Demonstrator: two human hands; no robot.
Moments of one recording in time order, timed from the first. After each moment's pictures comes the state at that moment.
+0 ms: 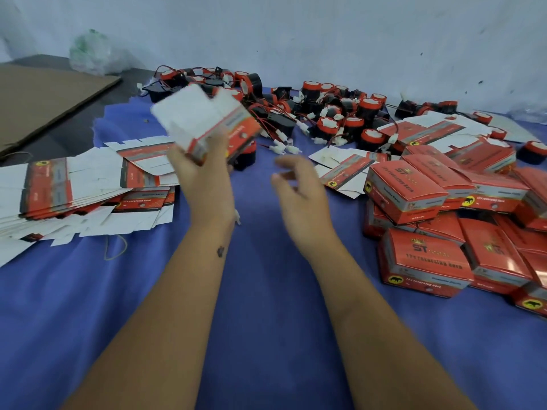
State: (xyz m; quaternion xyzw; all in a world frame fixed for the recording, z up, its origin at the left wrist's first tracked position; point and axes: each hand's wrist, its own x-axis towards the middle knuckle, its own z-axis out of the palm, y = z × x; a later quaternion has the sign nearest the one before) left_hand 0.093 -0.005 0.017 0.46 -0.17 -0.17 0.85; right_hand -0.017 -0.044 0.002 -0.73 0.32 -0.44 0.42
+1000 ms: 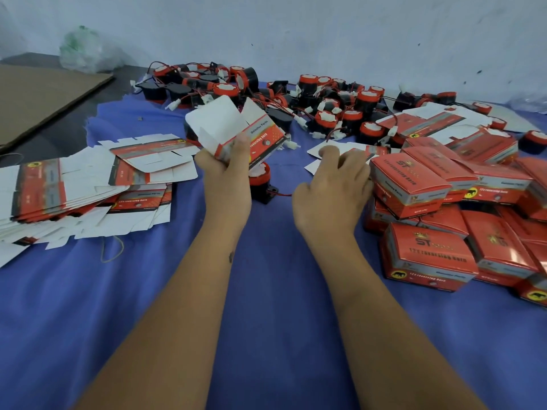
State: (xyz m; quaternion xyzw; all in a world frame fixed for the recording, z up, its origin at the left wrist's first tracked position) left_hand 0.089 -0.019 -0.005 0.59 -0.26 -0.21 0.74; right_hand -0.031 -0.054 0.004 -0.75 0.56 -0.34 -0.03
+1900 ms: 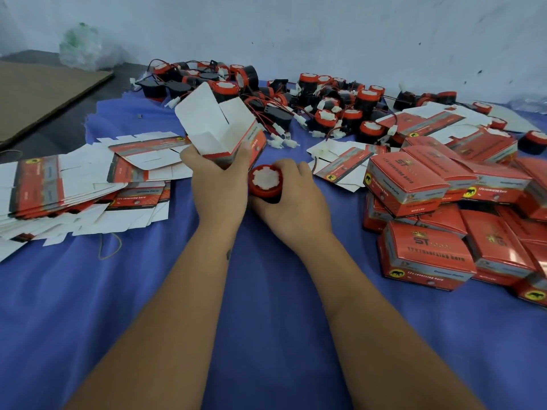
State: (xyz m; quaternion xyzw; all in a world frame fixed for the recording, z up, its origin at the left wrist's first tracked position) left_hand 0.094 -0.015 -0.006 0.64 -0.25 -0.11 0.72; right_hand -0.014 -0.048 -0.009 -0.83 0.41 -0.31 0.19
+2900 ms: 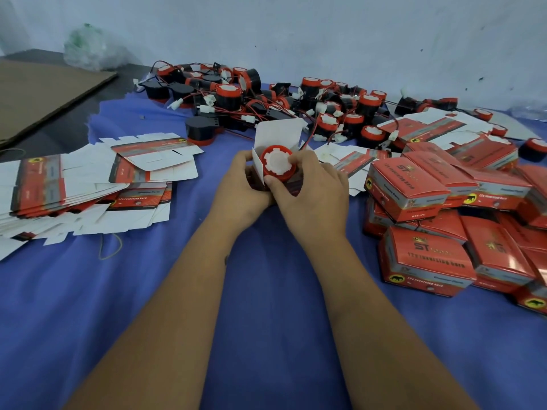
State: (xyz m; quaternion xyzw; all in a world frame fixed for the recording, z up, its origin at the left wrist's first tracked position) left_hand 0.095 -0.018 -0.012 0.64 -0.44 -0.27 0.57; right_hand -0.024 -0.052 -0.003 -0.79 0.39 -0.47 0.07
